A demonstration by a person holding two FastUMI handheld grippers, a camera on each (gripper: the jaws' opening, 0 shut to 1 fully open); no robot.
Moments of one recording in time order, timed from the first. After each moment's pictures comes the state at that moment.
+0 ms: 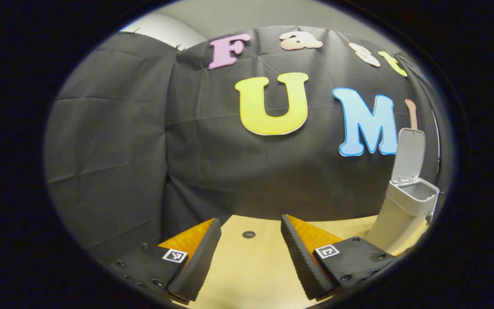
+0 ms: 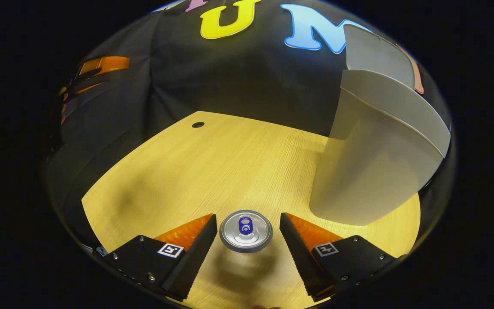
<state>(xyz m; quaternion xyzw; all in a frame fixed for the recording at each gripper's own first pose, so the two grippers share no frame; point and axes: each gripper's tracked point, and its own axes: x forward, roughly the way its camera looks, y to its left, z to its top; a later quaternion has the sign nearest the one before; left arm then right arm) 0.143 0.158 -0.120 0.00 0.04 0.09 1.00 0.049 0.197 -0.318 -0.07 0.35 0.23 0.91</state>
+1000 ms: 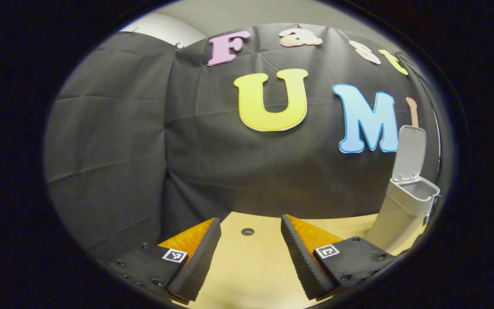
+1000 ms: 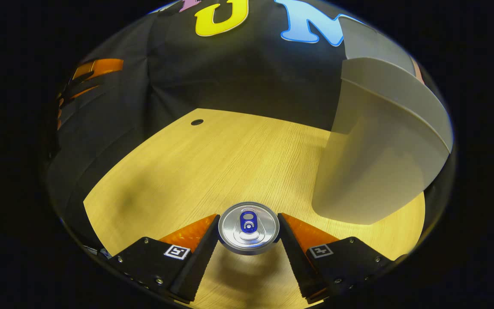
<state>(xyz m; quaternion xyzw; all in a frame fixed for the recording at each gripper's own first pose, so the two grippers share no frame) 0.146 0.147 -0.126 0.00 0.05 0.09 1.00 0.057 0.198 -0.310 -0.05 0.35 0.23 0.91</state>
